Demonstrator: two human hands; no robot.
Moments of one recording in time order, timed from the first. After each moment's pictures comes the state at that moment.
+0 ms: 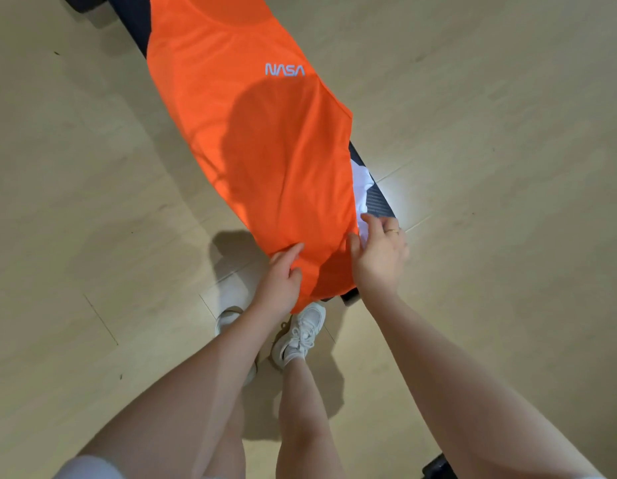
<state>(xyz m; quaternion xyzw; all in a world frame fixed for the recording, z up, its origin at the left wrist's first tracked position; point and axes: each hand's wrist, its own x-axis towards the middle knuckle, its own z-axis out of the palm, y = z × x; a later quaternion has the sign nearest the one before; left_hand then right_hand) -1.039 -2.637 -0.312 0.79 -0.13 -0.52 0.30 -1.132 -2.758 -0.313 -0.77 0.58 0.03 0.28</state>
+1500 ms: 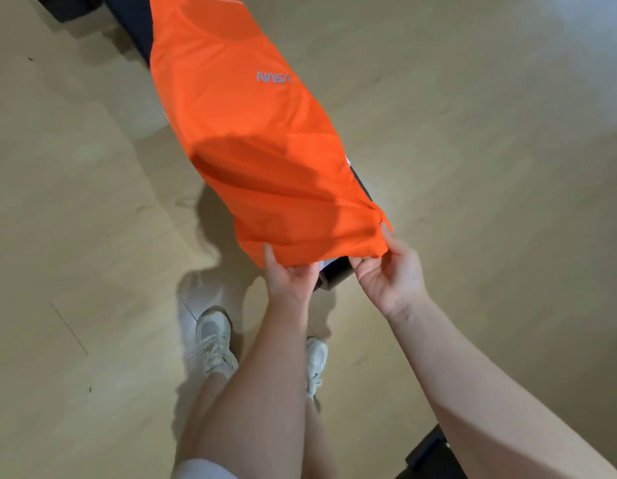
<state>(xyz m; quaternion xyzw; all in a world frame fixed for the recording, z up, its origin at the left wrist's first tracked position) -1.084 -2.627 -0.279 0.15 0.50 -0.44 0.73 -1.174 -2.706 -0.208 -0.09 0.47 -0.27 0.84</state>
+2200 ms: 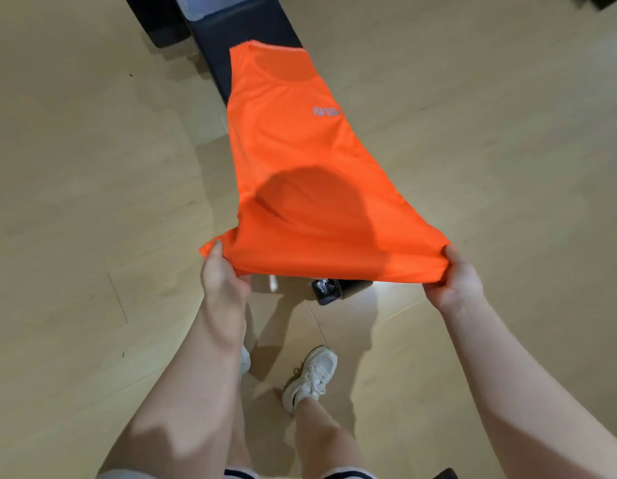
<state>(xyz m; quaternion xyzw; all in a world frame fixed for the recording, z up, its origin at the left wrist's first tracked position) -1.039 -2.558 -0.238 0.49 0.44 -0.25 0.71 -1.239 -2.769 -0.204 -0.13 0.67 -0.24 0.69</state>
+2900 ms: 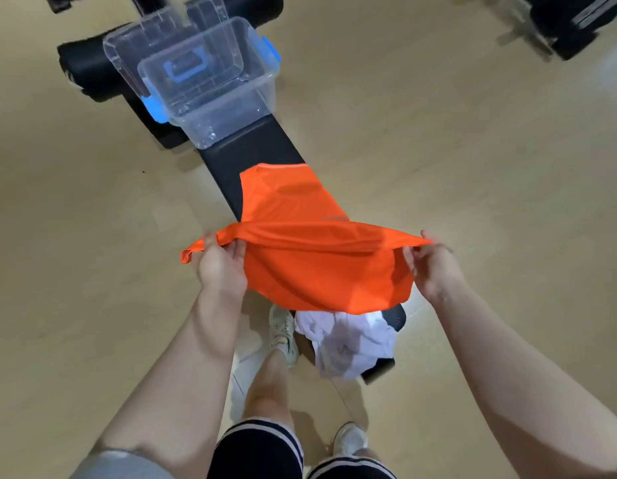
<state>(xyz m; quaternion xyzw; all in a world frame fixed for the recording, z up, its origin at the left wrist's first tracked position) -0.848 -2.695 -0.153 0.50 0.35 -0.20 0.77 -1.059 -2.882 -0.180 -0.21 0.61 -0.27 0.72</state>
